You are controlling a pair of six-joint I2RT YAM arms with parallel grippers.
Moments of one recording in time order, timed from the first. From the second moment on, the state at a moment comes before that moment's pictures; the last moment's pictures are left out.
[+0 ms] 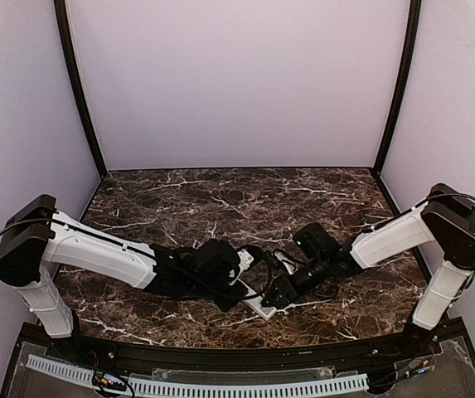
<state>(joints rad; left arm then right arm) -1.19 1.73 0.97 -0.11 -0.16 -0.24 0.85 1.71 0.70 0.04 -0.69 0.44</state>
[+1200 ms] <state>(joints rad) -1.19 1.80 1.00 -0.10 -0.23 -0.20 0.87 1.74 0.70 0.10 -0.68 0.42</state>
